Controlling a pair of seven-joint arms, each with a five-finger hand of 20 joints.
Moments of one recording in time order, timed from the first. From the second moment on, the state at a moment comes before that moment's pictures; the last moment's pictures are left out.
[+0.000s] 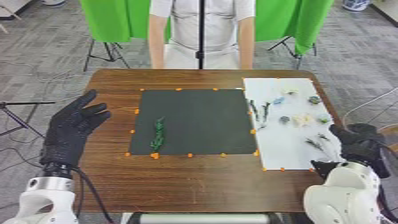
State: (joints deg) left arm 128.1 -65.3 -99.8 -131.1 48.3 12.6 8.4; right arm -113.2 -56.2 82.9 -123.3 -141.4 24.5 67.5
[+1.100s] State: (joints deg) left arm 126.7 -64.4 -99.1 -131.0 48.1 13.0 8.9; right arm -108.6 -56.8 84.5 -115.5 -136.9 -5.0 67.7
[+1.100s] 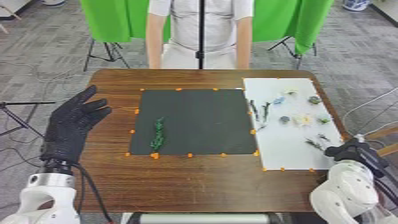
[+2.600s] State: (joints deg) left arm 129.1 -62.5 -100.2 -132.7 46.8 15.5 10.7; right arm -83.5 -58.7 56.7 -118.7 -140.5 6.8 53.2
